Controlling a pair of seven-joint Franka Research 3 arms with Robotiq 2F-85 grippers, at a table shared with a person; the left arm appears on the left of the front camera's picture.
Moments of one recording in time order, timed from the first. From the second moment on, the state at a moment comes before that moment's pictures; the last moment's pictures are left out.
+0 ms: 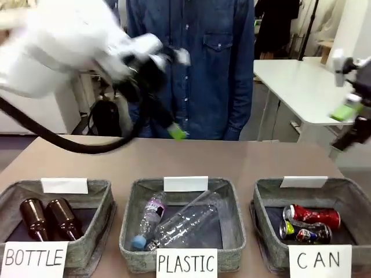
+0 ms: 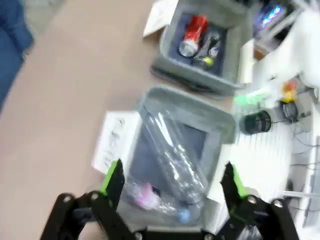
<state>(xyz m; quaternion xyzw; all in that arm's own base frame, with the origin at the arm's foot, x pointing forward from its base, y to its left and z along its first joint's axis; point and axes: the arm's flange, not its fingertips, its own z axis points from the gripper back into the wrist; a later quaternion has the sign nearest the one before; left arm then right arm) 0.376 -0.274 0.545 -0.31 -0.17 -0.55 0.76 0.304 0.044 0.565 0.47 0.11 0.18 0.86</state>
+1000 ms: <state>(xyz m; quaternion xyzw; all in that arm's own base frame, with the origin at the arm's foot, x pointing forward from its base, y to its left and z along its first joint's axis) 0.348 -0.117 0.547 -0.49 -0.20 -0.39 0.75 0.334 0.091 0.562 0.66 0.17 0.09 0.73</state>
